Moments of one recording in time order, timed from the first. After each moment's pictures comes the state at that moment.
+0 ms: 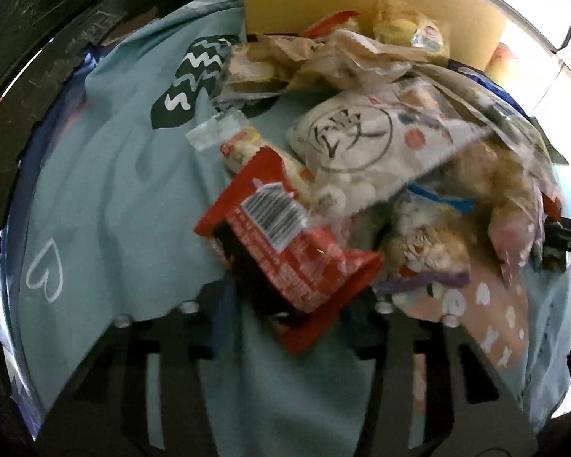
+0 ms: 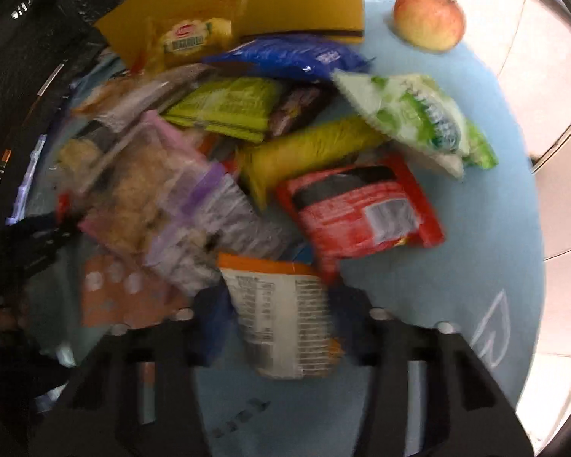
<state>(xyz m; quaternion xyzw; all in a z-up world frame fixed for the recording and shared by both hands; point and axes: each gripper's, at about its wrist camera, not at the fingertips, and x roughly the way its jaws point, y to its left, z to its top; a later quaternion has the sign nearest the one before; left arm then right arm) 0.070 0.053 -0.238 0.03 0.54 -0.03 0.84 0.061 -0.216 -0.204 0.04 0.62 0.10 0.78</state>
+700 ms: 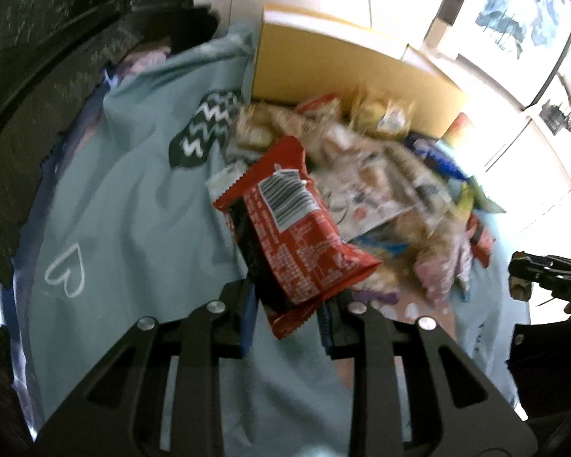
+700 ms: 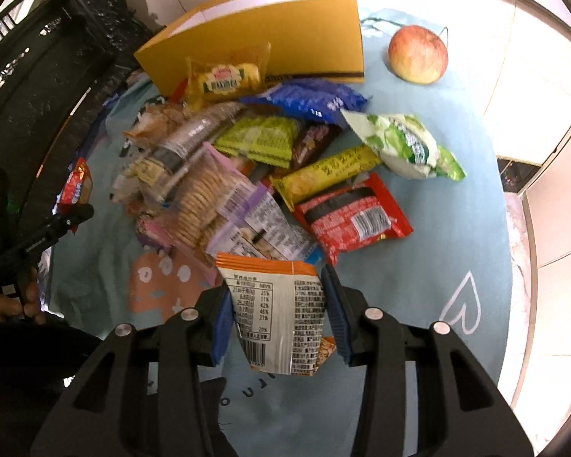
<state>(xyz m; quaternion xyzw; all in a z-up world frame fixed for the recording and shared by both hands) 0.036 0.076 -0.164 -0.06 0.48 -0.07 0.87 0.033 -0.217 -0.142 0.06 0.57 0.12 0.81</state>
